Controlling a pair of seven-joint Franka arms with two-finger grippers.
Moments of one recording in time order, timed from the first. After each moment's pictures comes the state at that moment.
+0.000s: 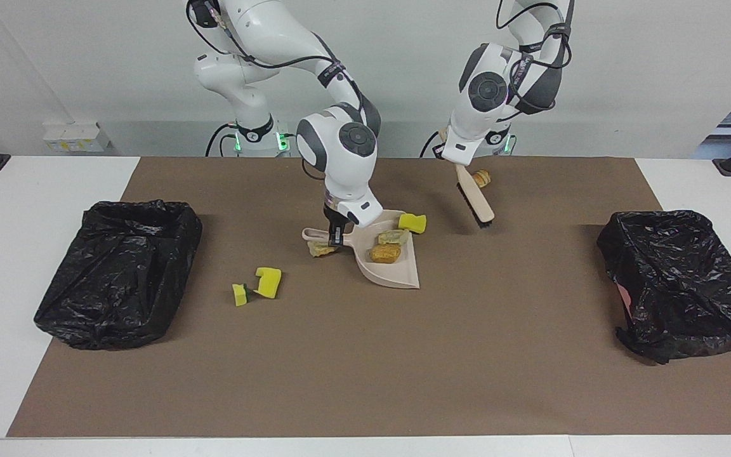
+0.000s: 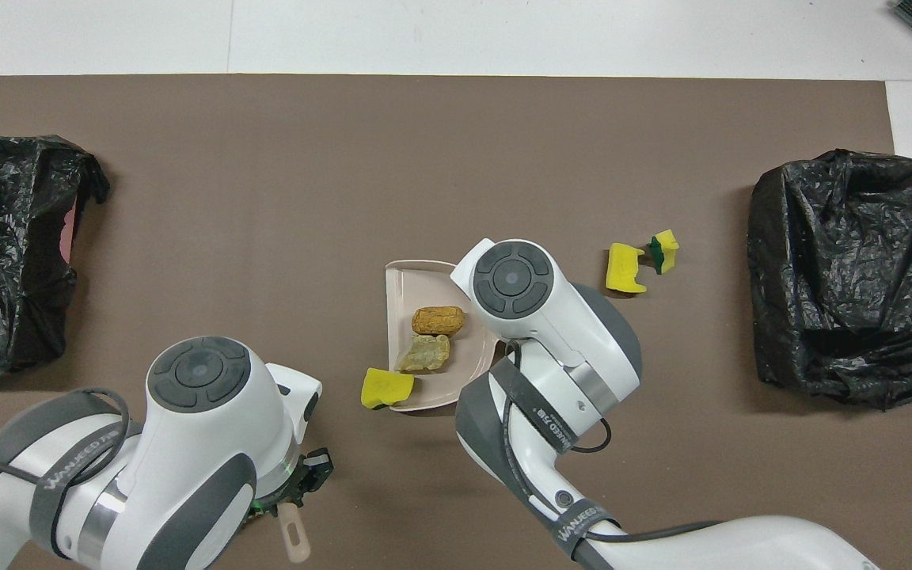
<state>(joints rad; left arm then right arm) -0.62 -0.24 0.06 -2.29 -0.15 1.60 -0.91 0.42 0.31 0.15 -1.84 -0.21 2.00 -0.92</state>
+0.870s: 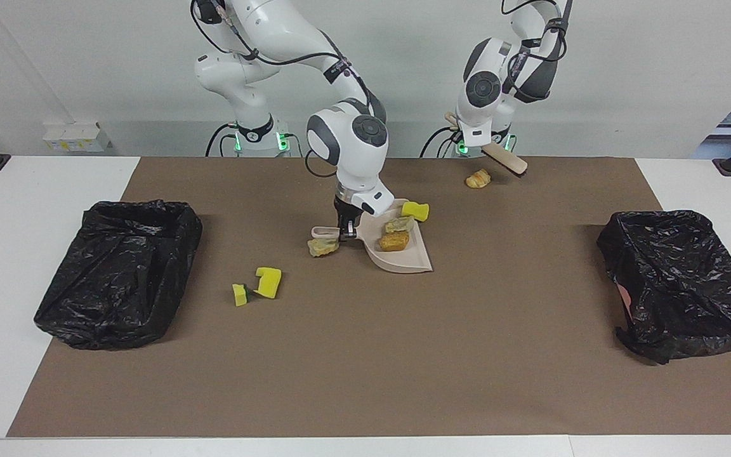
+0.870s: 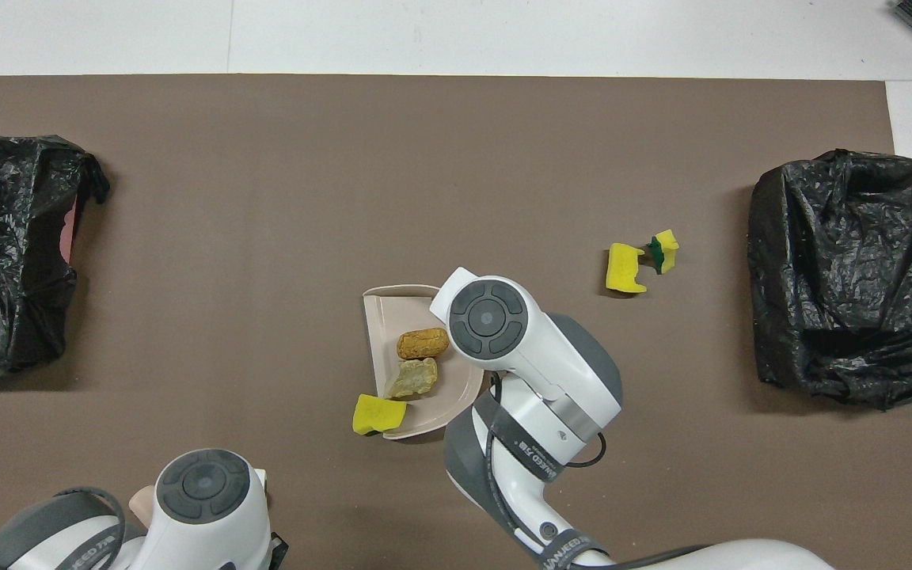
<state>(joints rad) -0.64 -0.47 0.02 -2.62 -0.14 1.53 -1.38 0.46 0.28 0.15 -1.90 -0.23 2.06 -0.97</state>
